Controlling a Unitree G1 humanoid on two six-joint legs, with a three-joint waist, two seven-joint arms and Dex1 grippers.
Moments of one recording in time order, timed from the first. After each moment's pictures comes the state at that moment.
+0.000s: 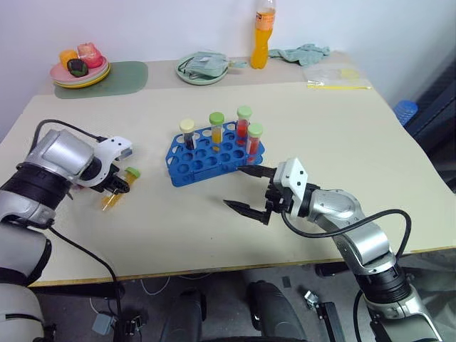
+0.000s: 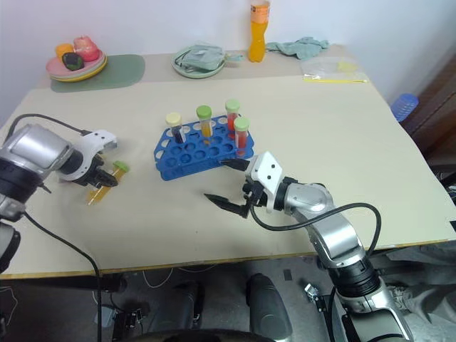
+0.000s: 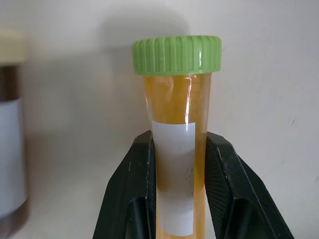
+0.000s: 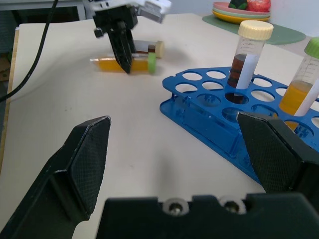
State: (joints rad) left arm -0.96 1.03 -0.52 0.37 -0.19 1.21 -1.02; right arm -0.33 -0.47 0.21 -0.35 0.32 0.38 0.79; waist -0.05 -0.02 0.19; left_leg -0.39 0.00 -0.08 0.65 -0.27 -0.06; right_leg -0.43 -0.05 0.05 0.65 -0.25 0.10
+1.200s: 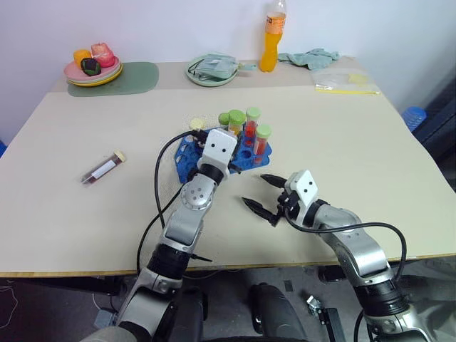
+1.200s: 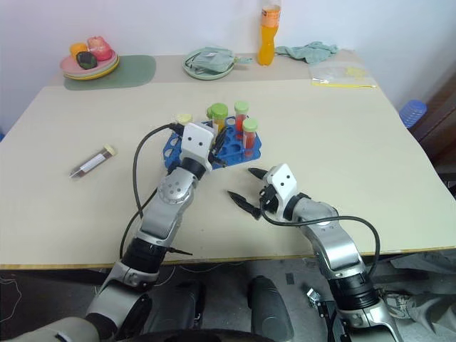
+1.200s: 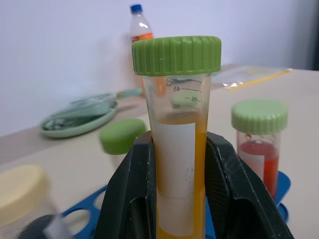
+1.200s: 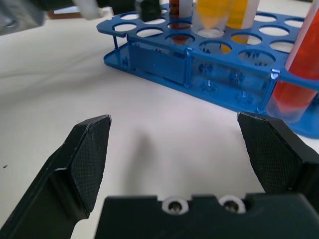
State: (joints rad) left arm -0.52 -0.01 -0.22 0.11 0.08 0.09 -0.09; right arm -0.19 -0.42 0.14 -0.21 0.26 0.35 0.65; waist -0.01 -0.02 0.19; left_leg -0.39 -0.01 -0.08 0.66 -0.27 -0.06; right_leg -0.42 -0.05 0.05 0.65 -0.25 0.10
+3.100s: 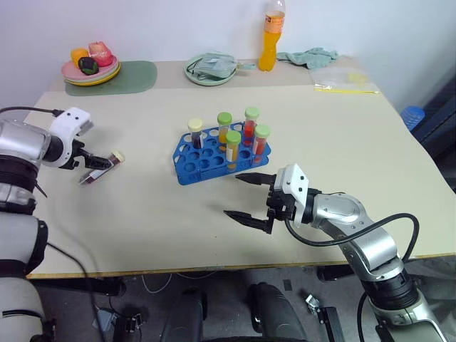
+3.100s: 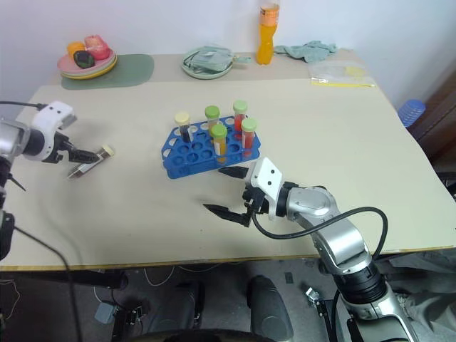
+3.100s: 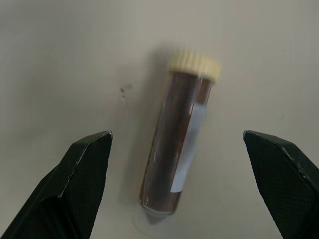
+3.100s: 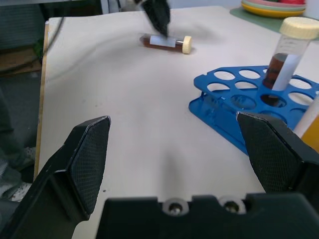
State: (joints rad) left arm -1.12 0.92 -0.42 1.03 0.05 0.63 -1.08; right arm -0.30 -0.50 0.20 -0.42 0.34 0.47 0.83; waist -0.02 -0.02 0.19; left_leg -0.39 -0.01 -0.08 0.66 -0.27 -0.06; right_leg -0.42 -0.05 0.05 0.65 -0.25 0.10
